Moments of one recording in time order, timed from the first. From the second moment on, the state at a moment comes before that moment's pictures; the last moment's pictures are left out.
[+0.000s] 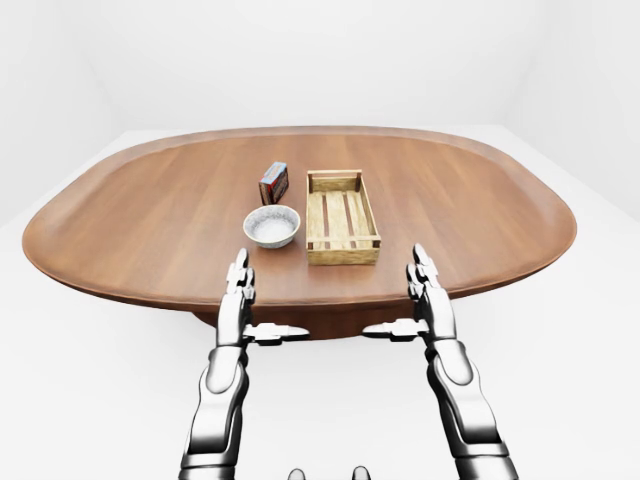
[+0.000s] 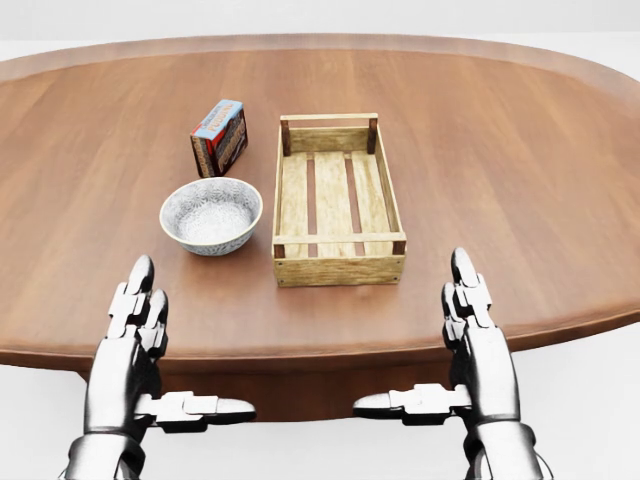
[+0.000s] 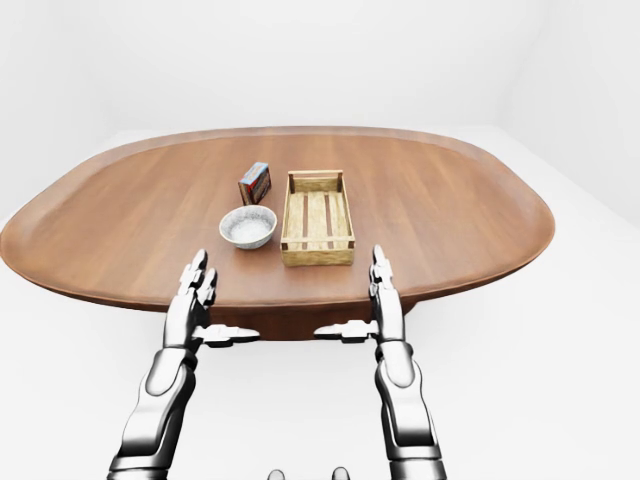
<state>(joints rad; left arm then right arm) 0.00 0.01 0.02 -0.01 -0.02 0.01 -0.02 0.01 -0.01 -0.01 -0.02 -0.01 0.01 0.00</state>
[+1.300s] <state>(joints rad) 0.02 0.07 0.25 -0.46 -0.22 0.09 -0.04 0.26 -0.03 0.12 -0.89 -0.21 0.09 0.05</state>
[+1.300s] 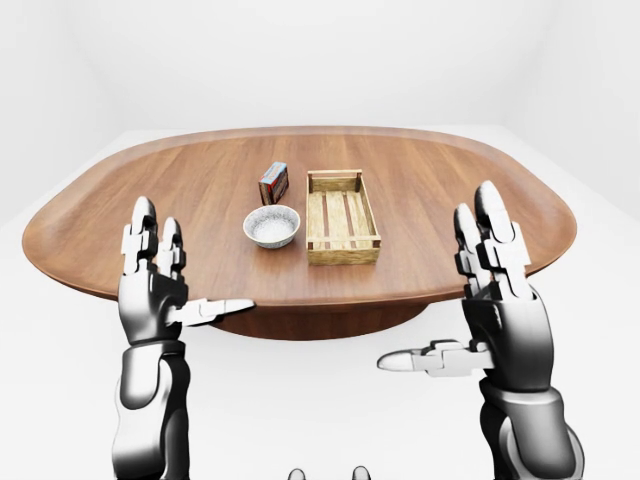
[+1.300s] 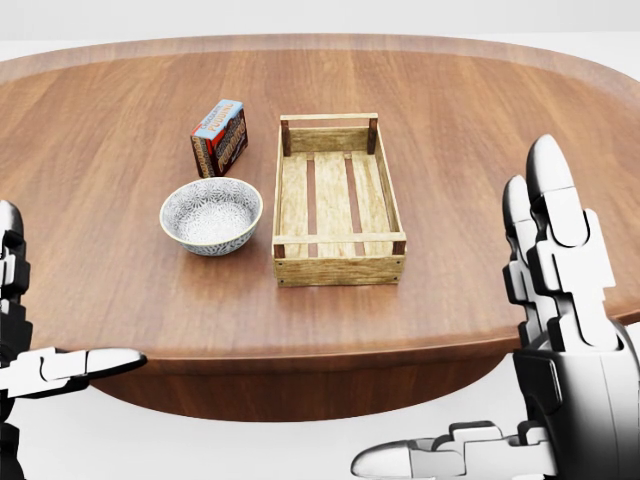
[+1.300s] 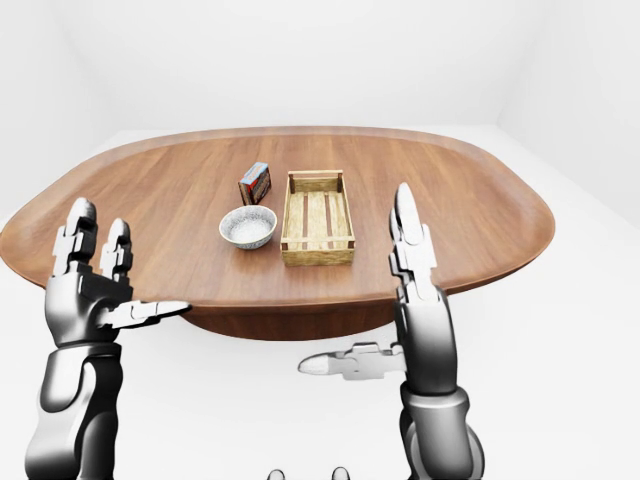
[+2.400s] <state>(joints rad) 0.01 0.08 0.28 -0.50 -0.25 0.09 -0.03 0.27 -0.03 0.12 -0.96 -0.22 0.09 0.06</state>
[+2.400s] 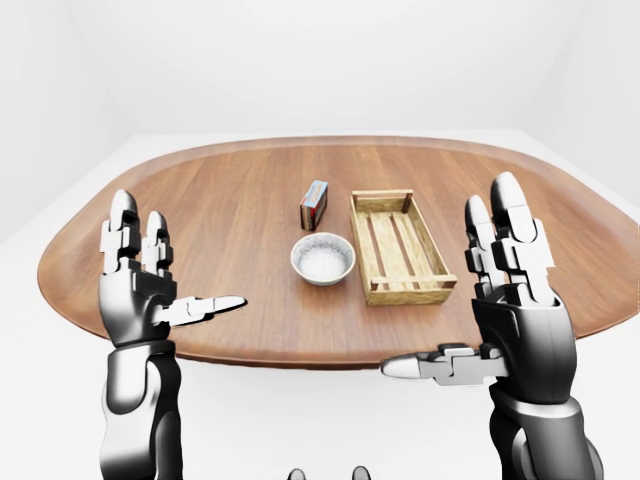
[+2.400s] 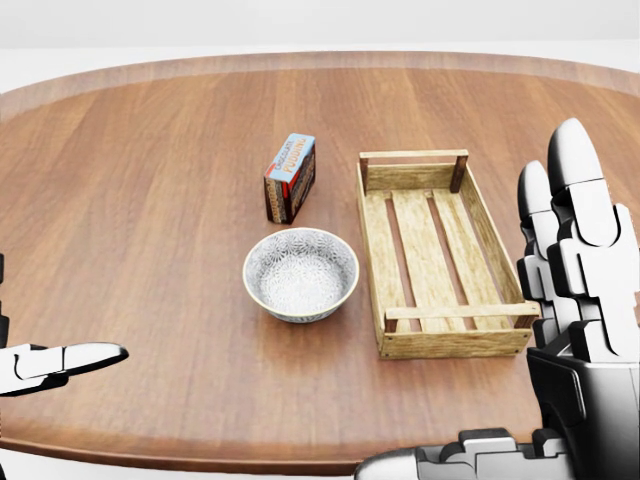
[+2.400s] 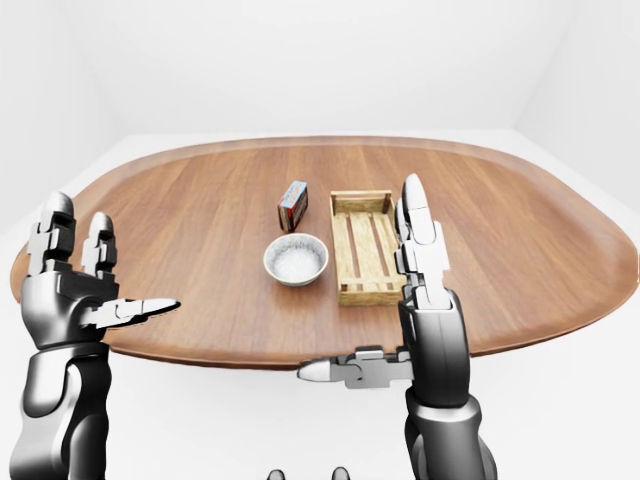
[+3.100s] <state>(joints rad) 0.01 0.08 0.29 -0.52 -0.25 0.09 -0.03 0.27 -0.02 0.10 -0.95 -0.21 0.09 0.07</state>
